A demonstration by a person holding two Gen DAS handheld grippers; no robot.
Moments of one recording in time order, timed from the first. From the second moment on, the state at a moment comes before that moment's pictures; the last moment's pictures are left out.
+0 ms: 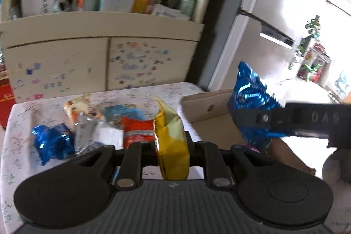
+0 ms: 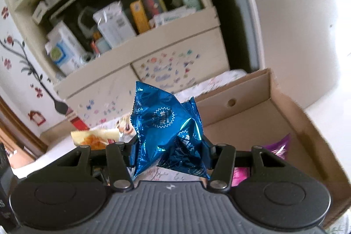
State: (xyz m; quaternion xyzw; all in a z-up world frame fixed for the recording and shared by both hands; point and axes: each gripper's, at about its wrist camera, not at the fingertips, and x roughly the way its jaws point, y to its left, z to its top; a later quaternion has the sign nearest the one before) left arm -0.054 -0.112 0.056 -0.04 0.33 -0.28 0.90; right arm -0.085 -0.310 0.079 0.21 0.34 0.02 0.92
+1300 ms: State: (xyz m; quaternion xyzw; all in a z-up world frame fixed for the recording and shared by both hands) left arm -0.121 -0.219 0.061 -0.01 0.36 -0.34 0.87; right arm -0.141 -0.401 0.069 0.35 0.33 -0.09 0.87
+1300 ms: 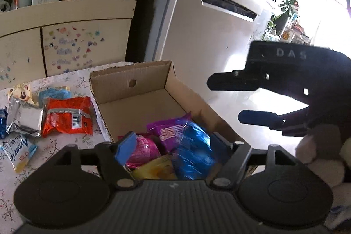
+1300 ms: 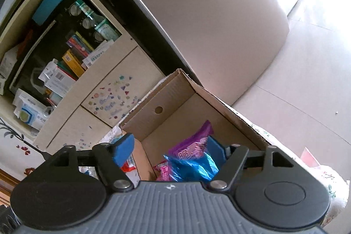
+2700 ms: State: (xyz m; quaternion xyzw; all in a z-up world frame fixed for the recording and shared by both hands) left arm -0.090 -0.104 -0.034 0.14 0.40 -0.25 0.87; right arm -0.184 -0.308 0.037 0.31 0.37 0.06 0.88
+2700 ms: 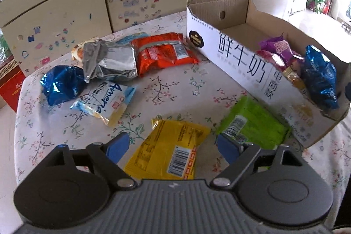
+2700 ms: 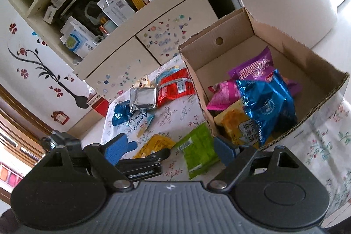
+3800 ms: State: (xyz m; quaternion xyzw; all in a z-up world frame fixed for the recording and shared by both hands) left arm -0.064 -0.028 -0.041 0.01 0.42 -0.07 0.90; right arm -0.175 -0.216 -0.029 0.14 0.42 -0.06 0.89
